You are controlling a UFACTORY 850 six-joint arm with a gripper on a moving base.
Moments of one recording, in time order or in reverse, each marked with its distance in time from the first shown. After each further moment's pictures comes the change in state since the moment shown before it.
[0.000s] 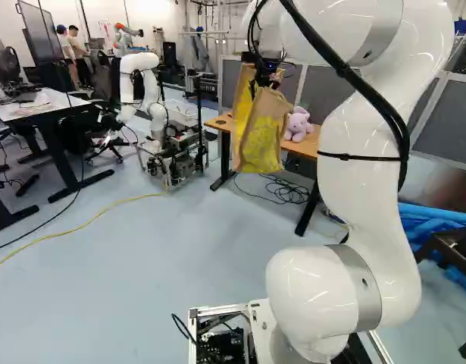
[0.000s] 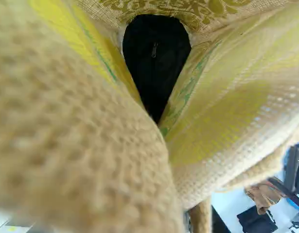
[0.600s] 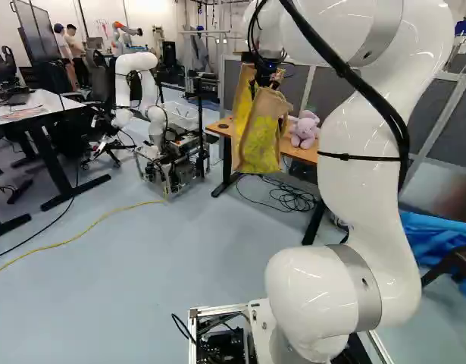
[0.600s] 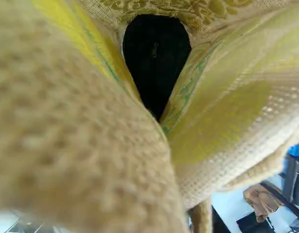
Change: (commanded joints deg) arm 0.0 0.0 0.0 0.0 0.0 0.0
